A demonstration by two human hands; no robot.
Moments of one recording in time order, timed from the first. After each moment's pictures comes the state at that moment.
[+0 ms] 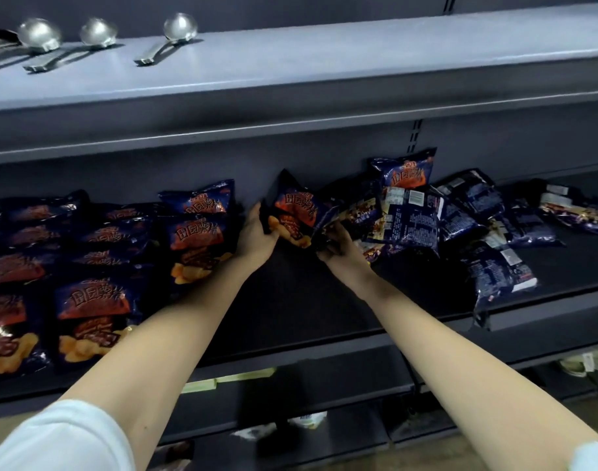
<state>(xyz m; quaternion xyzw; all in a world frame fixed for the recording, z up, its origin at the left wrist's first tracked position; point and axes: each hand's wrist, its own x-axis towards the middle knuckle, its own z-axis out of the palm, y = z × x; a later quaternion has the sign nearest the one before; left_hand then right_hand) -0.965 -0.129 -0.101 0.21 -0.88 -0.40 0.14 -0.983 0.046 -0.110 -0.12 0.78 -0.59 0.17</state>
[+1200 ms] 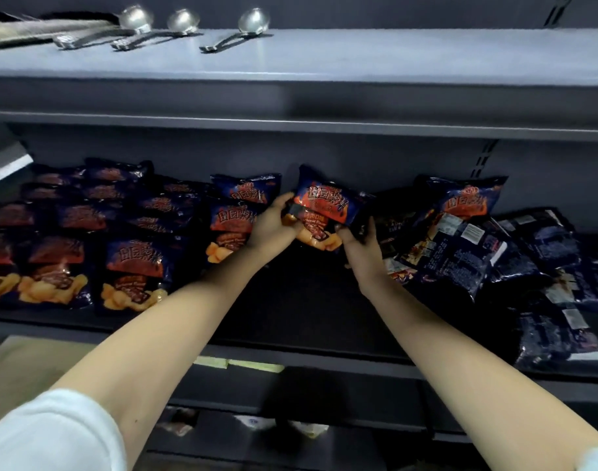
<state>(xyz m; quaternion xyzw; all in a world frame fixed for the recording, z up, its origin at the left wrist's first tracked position) -0.938 -0.130 -0.072 0.21 -0.85 -0.44 0.19 -1.006 0.013 -0.107 -0.12 0.72 -0.67 0.14</state>
